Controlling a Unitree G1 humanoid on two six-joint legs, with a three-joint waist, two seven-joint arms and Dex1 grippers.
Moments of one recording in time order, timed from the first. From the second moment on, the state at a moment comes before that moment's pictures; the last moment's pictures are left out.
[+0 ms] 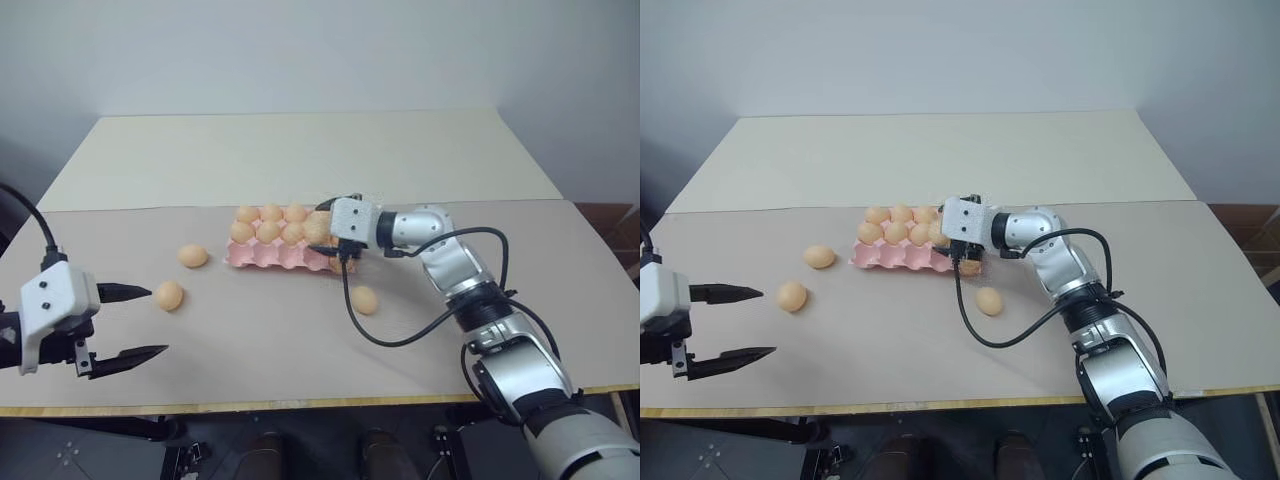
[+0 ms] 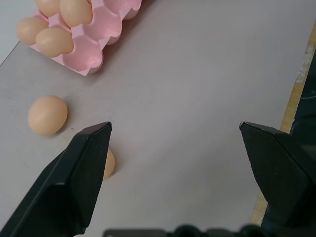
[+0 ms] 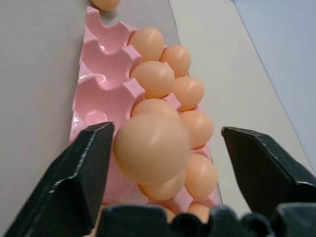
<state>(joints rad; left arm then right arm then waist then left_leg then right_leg) 0.28 1.09 0.70 -0.45 -0.47 0.46 -1.28 -0.93 -0.36 0.32 0.44 -0.18 -0.13 0.88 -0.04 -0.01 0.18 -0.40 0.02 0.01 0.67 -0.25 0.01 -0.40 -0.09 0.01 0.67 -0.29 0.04</state>
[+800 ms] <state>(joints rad) 0.20 1.10 0.63 -0.43 -0.47 0.46 -1.27 -0.56 -0.81 0.12 -0.20 0.10 0.30 1.16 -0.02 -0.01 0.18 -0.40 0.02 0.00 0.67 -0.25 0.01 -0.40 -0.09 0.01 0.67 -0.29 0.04</state>
